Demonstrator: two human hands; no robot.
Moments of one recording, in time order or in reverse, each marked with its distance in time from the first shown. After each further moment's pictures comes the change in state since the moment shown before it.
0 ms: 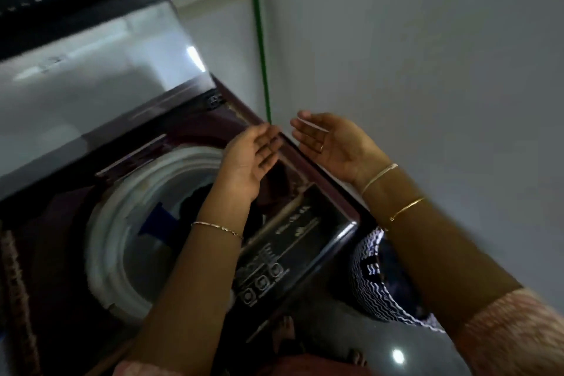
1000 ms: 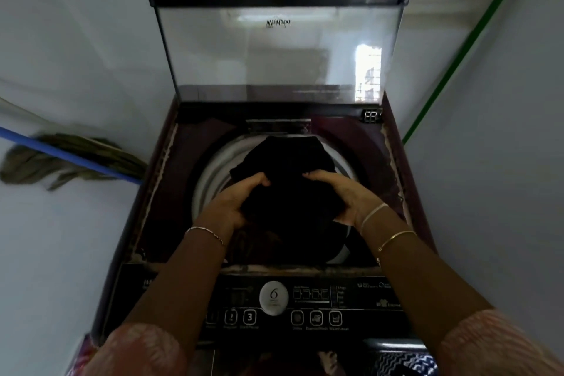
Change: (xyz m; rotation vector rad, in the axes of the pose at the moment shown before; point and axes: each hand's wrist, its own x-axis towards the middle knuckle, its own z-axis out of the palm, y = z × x) left_hand -0.030 -0.024 -0.193 -0.237 0.399 -0.224; right_hand 0.093 0.110 0.103 -0.597 -0.356 0.548
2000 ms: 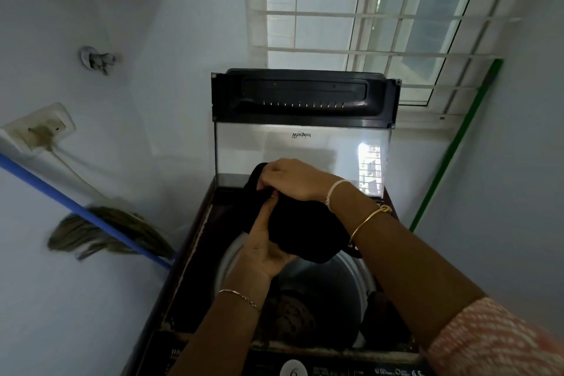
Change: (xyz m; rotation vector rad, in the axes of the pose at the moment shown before) left_hand -0.093 0.044 0.038 -0.534 -0.329 0.391; right_hand -0.087 -0.128 0.163 -1.506 -0.022 -0.816
